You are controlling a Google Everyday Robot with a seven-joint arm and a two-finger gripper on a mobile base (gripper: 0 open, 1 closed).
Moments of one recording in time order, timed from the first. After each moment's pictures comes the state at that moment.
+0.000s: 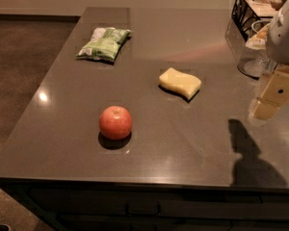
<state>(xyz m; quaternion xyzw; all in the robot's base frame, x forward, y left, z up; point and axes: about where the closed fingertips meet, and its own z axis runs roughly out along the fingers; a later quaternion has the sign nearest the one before) 0.438 -0.216 0.978 -0.60 0.78 -0.04 0.16</state>
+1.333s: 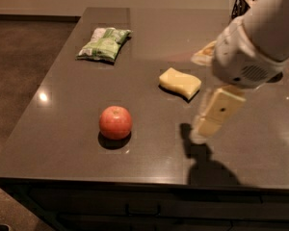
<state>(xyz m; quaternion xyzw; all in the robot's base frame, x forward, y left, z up) 0.422 -0.110 0.959 -0.64 0.73 0.07 0.22</state>
